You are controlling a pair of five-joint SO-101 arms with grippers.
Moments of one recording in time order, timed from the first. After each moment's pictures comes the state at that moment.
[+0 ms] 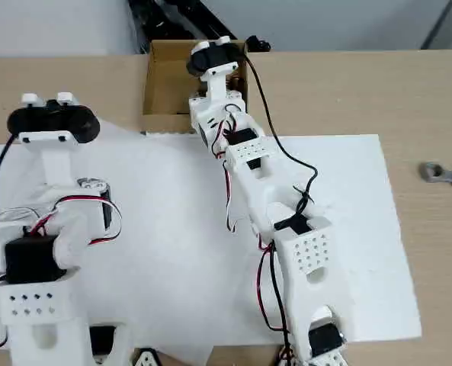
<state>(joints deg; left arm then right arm) -8.4 -49.5 28.6 82.9 3.4 -24.4 44.4 -21.4 13.1 -8.7</state>
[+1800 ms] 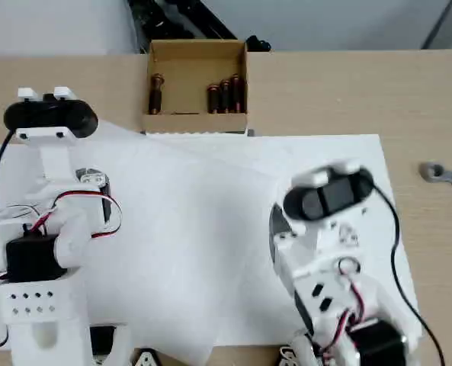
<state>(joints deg) -8.4 -49.5 29.7 78.1 3.4 -21.8 -87.6 52.7 71.9 -6.5</state>
